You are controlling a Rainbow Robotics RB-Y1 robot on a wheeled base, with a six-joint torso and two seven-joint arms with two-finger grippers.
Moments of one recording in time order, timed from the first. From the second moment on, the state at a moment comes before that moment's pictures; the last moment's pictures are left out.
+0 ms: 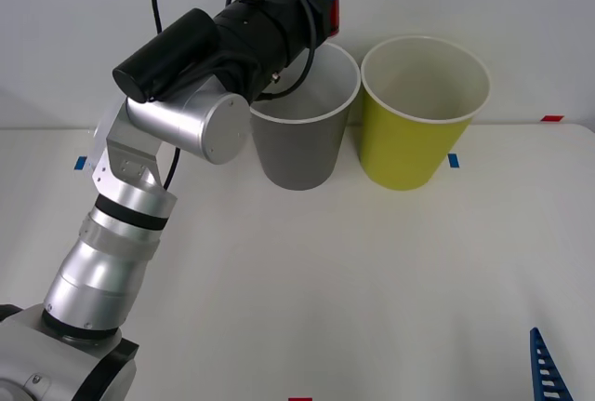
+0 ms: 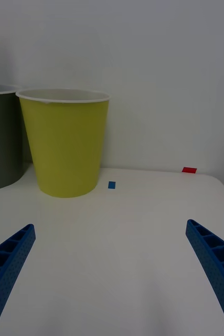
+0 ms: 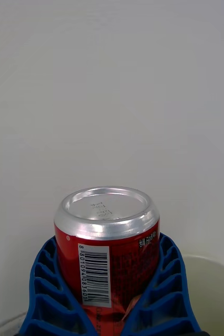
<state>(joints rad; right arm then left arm) 1.10 -0.49 0.15 -2.17 -0.34 -0.65 1.66 -0.67 0.14 -0.21 -1.68 0.44 0.46 -1.57</state>
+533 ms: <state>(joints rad) 1.10 -0.49 0.15 -2.17 -0.34 -0.65 1.66 -0.63 0.18 -0.25 -1.68 0.42 0.42 -1.58</state>
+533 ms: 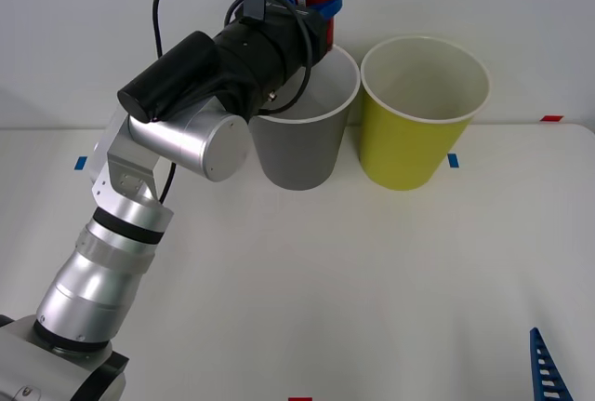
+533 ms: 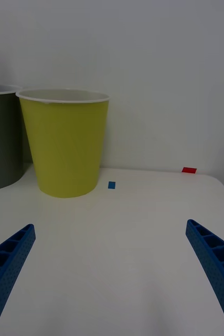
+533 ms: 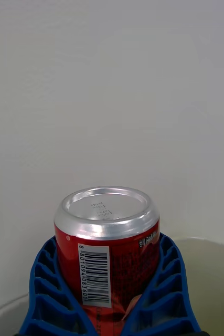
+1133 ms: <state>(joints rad) 1.10 -0.49 0.15 -2.17 -0.34 -0.65 1.66 -0.63 0.16 -0.25 -1.68 0.29 0.42 -1.62</state>
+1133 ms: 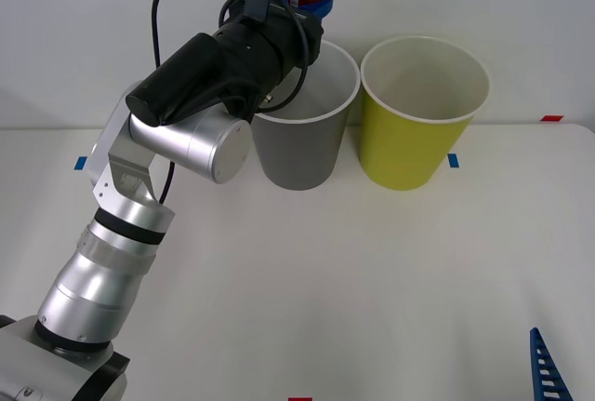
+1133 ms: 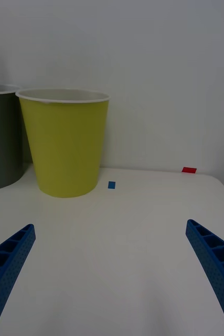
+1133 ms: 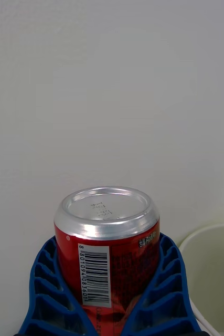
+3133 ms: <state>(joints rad) 1.10 -0.49 0.15 -2.17 -0.34 -0.65 1.66 -0.43 0.27 -0.23 -1.88 0.27 0.38 -1.60</state>
